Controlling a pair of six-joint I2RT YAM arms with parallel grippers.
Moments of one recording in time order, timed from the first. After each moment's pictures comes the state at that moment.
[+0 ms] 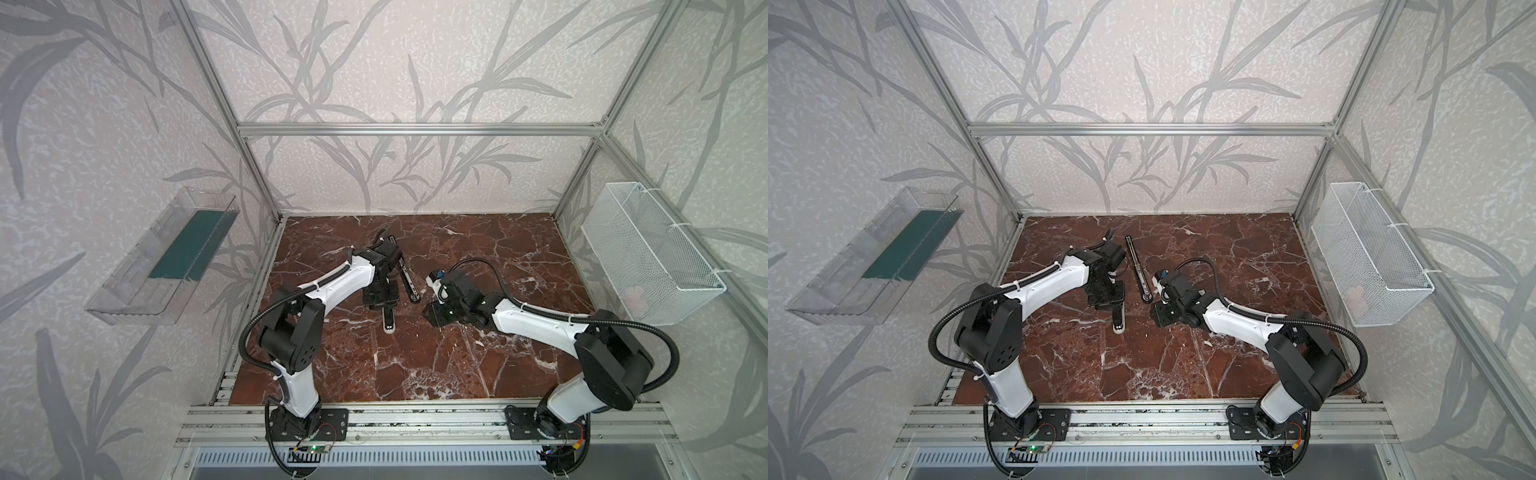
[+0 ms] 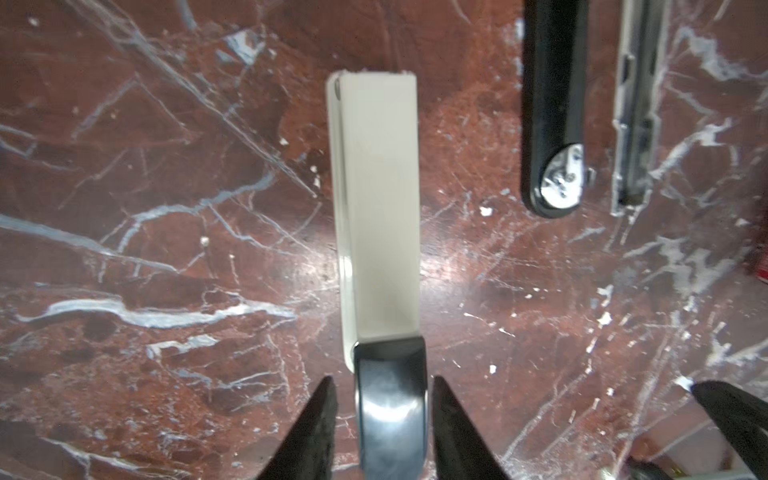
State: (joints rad) left arm -0.51 1.79 1.36 -0.98 0.10 -0.67; right arm 0.74 1.57 0.90 -0.21 -0.15 0.36
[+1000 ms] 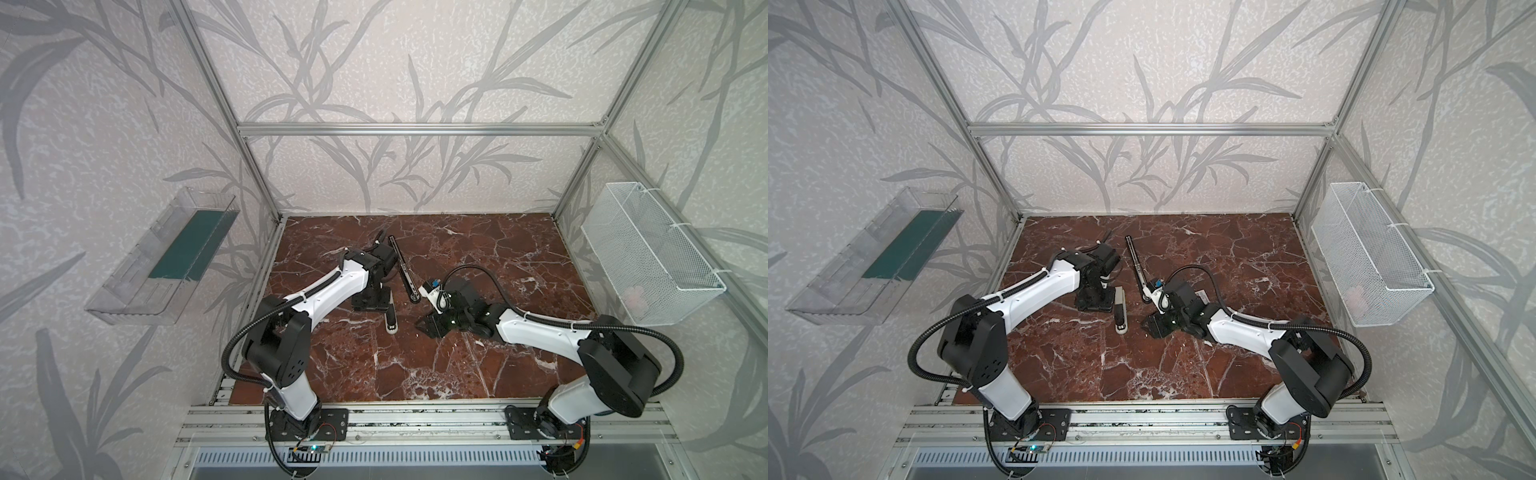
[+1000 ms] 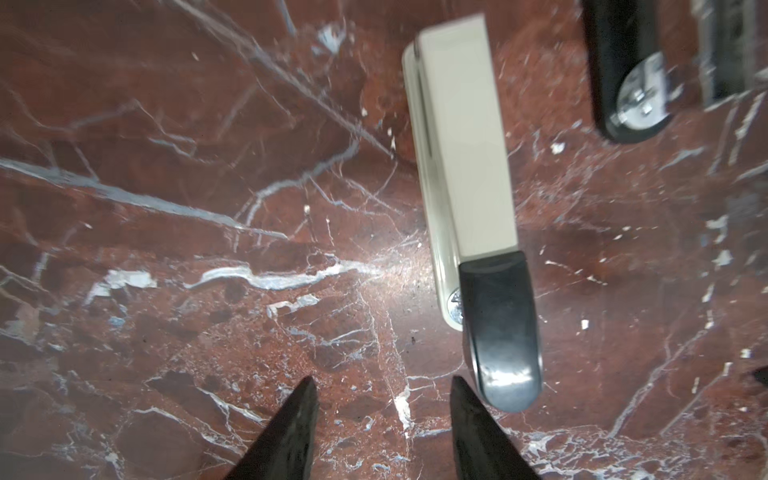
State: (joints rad) left arm -0.55 1.72 1.28 -1.08 -0.03 -0.49; right arm 0.76 1.53 0.78 -0.02 -0.36 0.28
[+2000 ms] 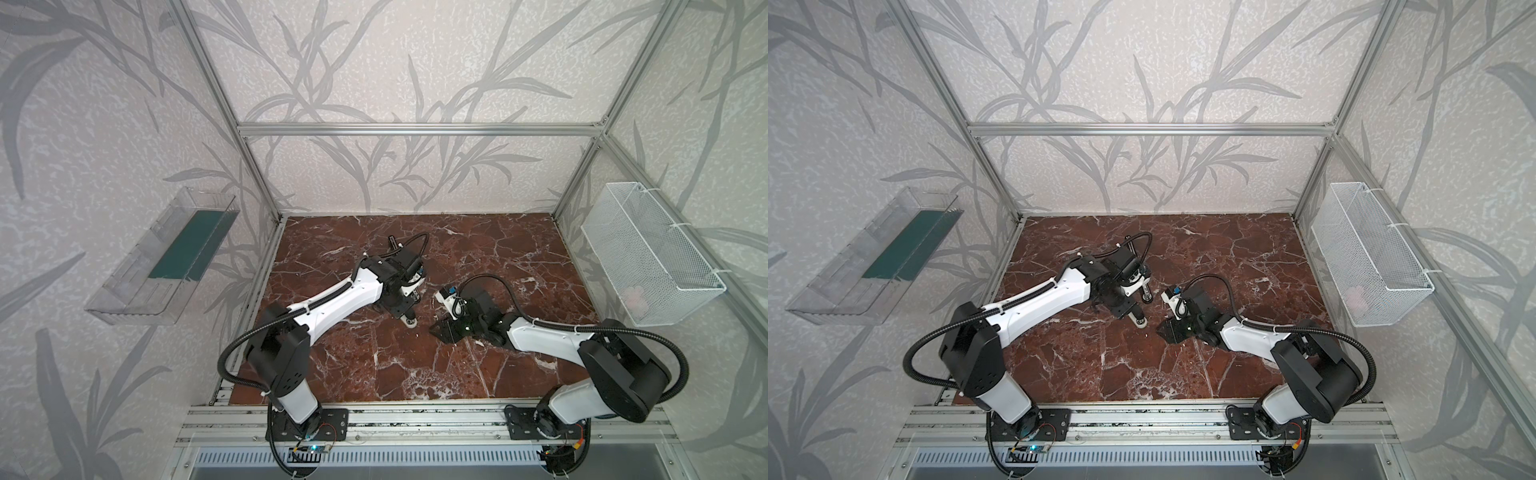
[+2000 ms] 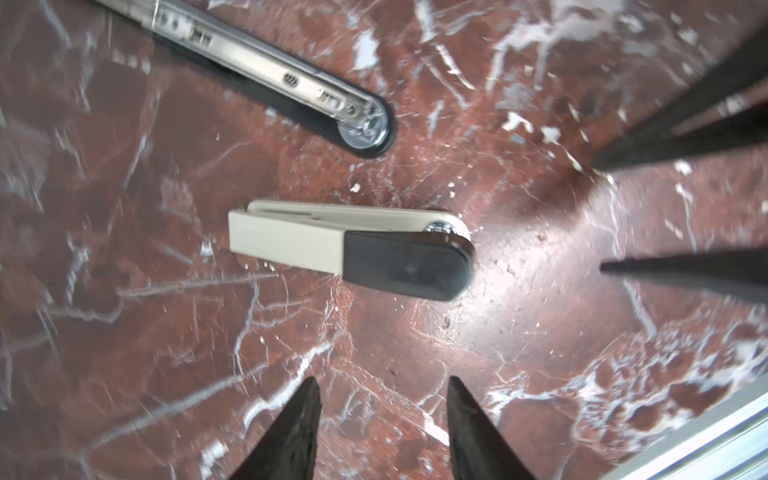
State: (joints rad) left arm -0.71 1.61 1.27 -0.92 -0.05 0.24; right arm 0.65 1.48 0.58 0.10 -0.41 0.31
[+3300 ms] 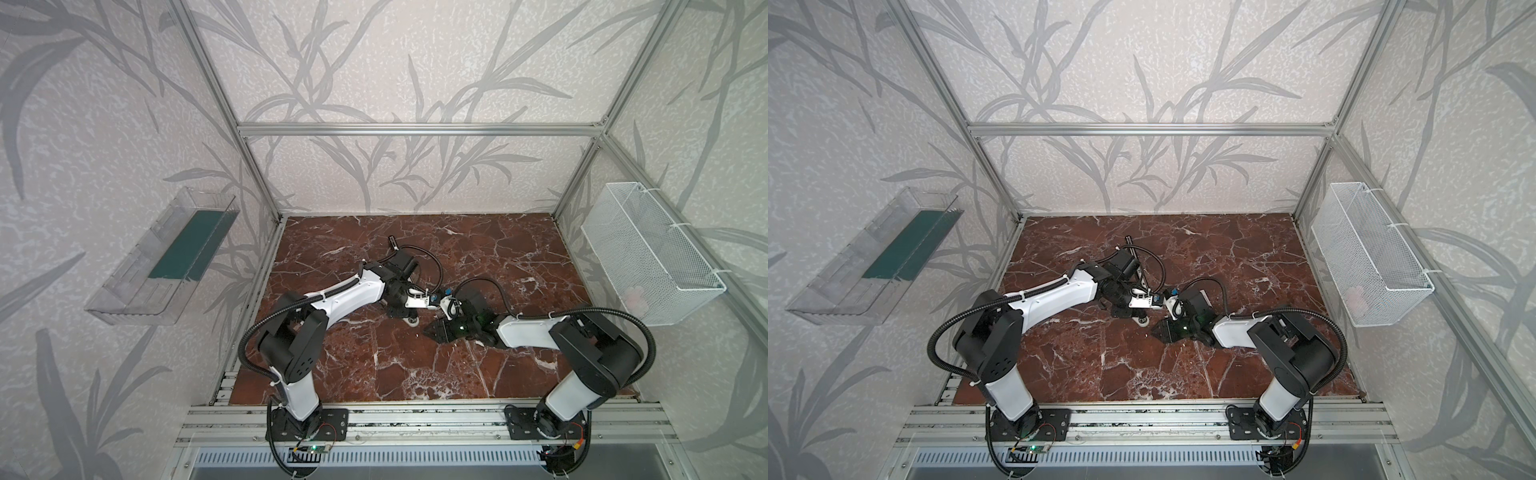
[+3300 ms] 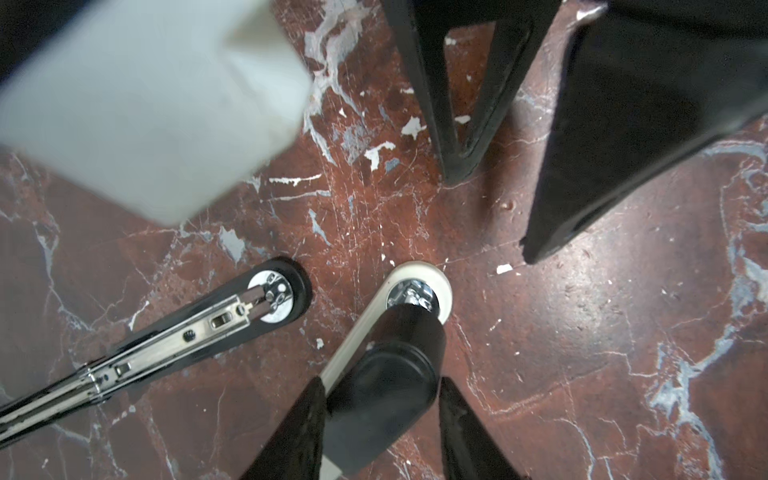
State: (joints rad) left arm -0.65 1.78 1.25 -0.71 0.21 1.04; right arm 0.65 1.65 0.60 0.28 -0.51 0.42
